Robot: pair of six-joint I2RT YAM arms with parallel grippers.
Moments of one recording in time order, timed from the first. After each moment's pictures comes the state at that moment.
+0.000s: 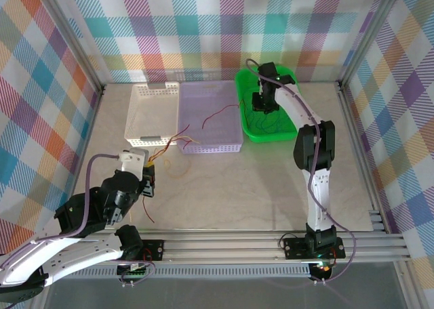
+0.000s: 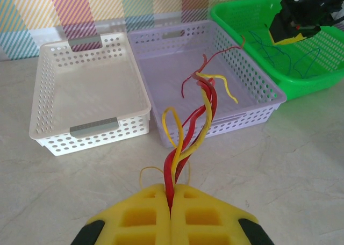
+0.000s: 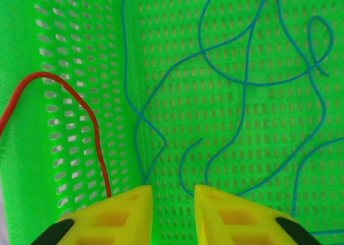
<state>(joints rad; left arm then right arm) -1.01 0.55 0.91 -0.90 -0.69 -0.37 0.29 2.29 2.14 -0.98 -0.04 0.29</state>
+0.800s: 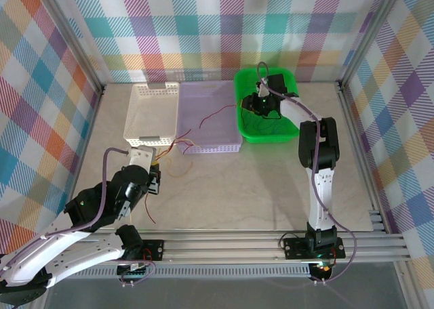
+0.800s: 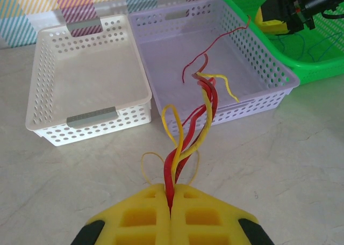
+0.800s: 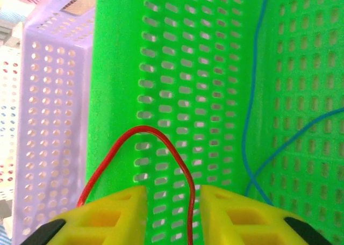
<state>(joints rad) -0.94 0.63 0.90 -0.90 -0.63 -0.36 0.23 2.29 1.84 -0.37 -0.59 0.51</state>
